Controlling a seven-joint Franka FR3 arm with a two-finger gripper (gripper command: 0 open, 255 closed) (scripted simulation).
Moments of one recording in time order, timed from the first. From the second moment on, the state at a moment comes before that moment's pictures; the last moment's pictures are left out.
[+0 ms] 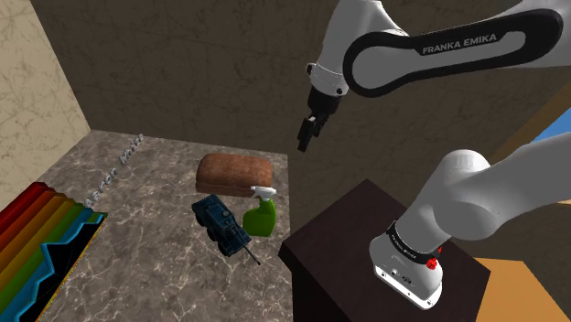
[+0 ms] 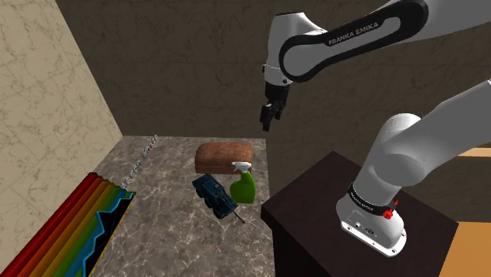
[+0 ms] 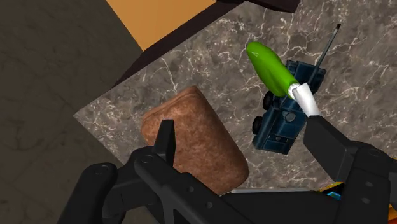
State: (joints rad) arm 0.26 -0.58 0.07 -2.64 0.08 2.10 -0.05
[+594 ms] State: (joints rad) arm 0.40 -0.35 0.14 -2.68 0.15 2.39 -0.14
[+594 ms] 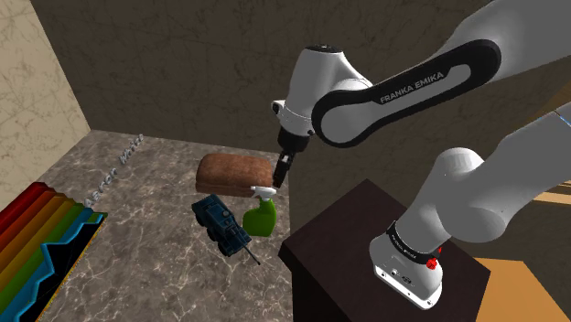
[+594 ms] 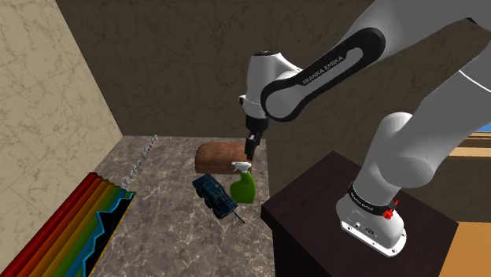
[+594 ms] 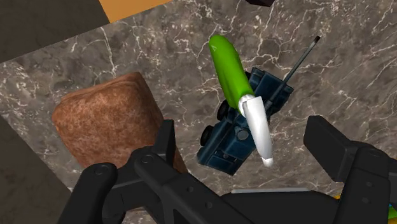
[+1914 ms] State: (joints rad) arm 0.44 -0.16 0.18 -2.70 0.17 2.61 -0.18
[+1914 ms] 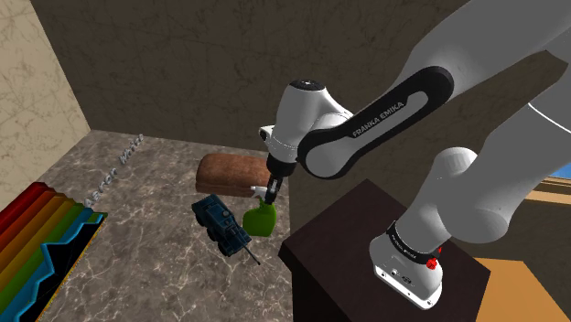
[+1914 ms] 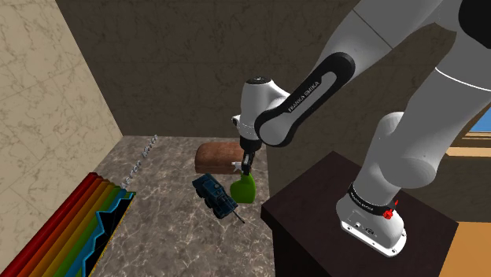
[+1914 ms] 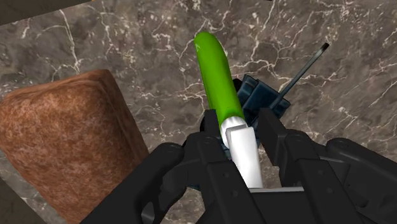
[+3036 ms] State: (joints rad) arm 0.44 -0.27 0.17 -2.68 0.17 2.48 -0.17
